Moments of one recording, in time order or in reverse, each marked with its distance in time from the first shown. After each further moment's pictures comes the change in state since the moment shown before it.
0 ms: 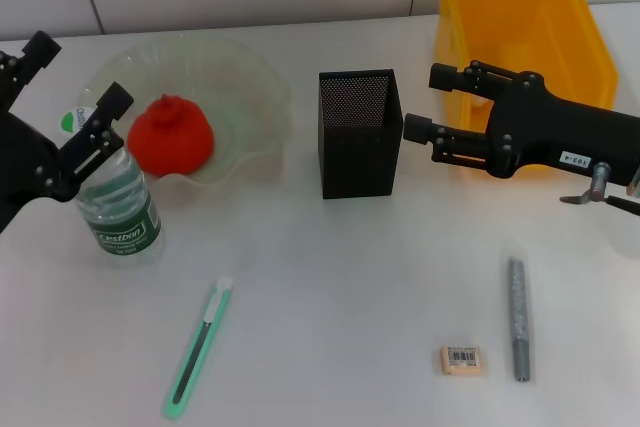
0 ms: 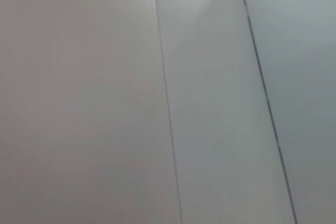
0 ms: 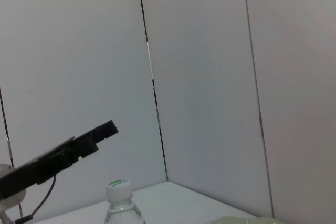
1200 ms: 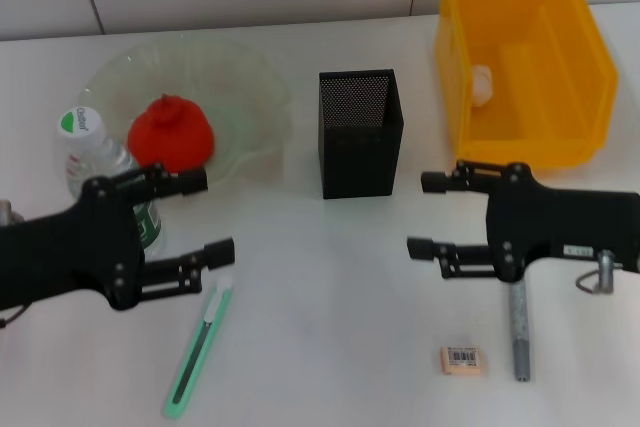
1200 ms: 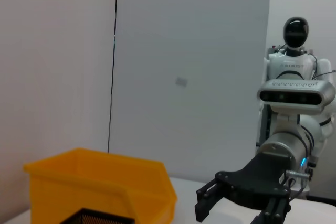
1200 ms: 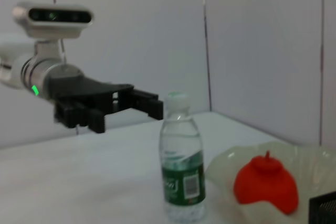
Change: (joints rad) left arm 0.033 0.009 -0.036 0.563 0.662 -0.005 -0.740; right arm -0.033 -0.002 -0.001 -0.037 -0.227 -0.090 -0.066
